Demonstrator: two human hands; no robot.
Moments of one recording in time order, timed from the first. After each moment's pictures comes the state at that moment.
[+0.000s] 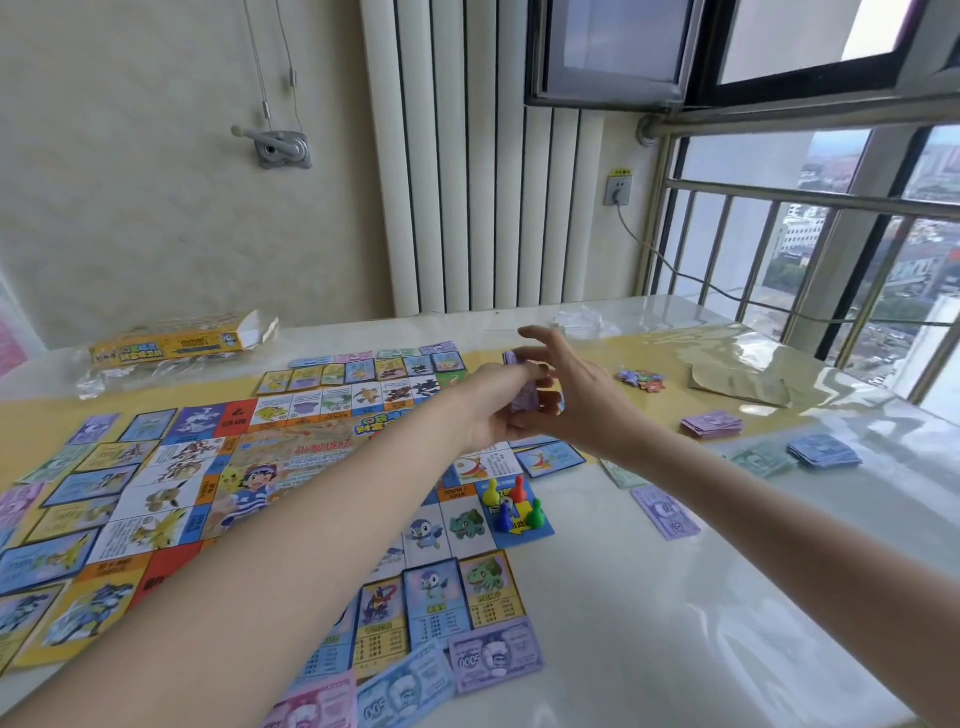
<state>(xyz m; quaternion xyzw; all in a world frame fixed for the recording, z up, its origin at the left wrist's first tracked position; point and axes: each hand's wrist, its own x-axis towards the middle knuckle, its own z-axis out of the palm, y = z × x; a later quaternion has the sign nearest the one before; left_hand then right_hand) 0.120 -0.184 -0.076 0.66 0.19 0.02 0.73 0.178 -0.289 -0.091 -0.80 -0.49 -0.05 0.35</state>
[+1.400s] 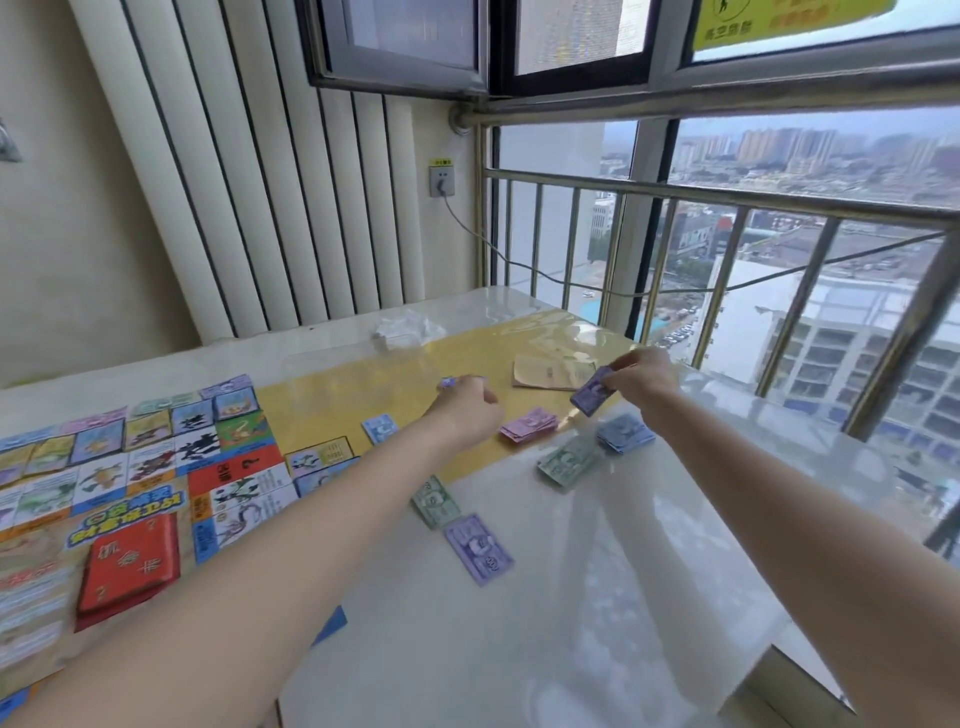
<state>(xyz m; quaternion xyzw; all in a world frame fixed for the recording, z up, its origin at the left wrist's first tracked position) 0.257 -0.283 -0.107 0.92 0.08 -0.01 0.38 0.355 -0.466 -0.119 -0.87 0.08 -0.06 0.48</state>
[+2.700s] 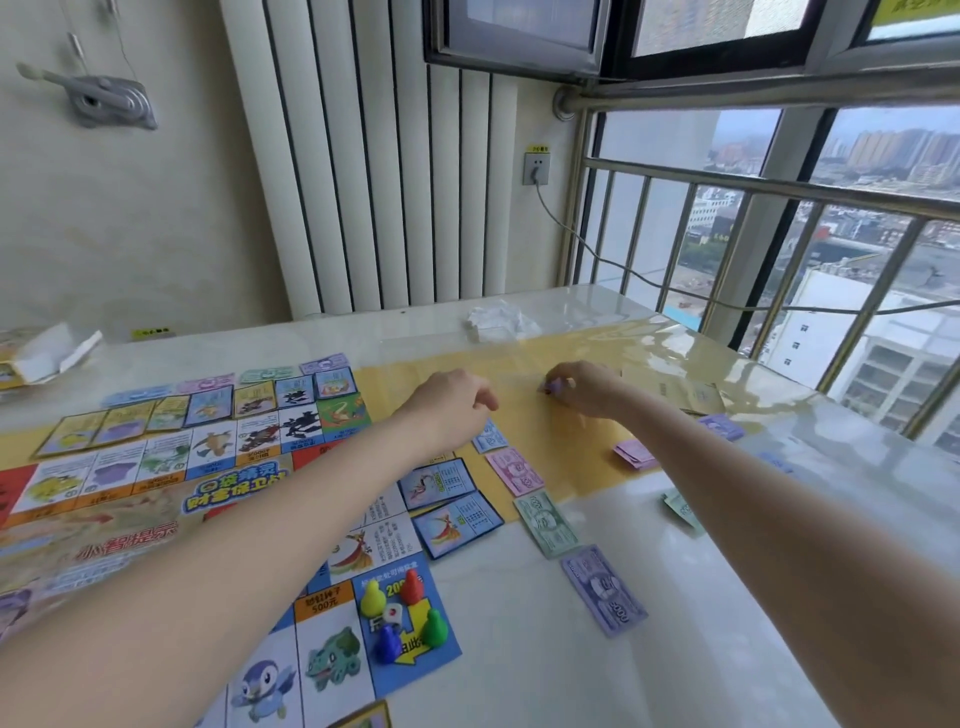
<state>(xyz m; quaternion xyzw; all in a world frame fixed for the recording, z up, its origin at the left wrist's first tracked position) 0.237 -0.171 -0.110 0.97 0.05 0.05 0.23 0.381 -0.313 -0.136 -0.96 -0.25 0.04 0.14</state>
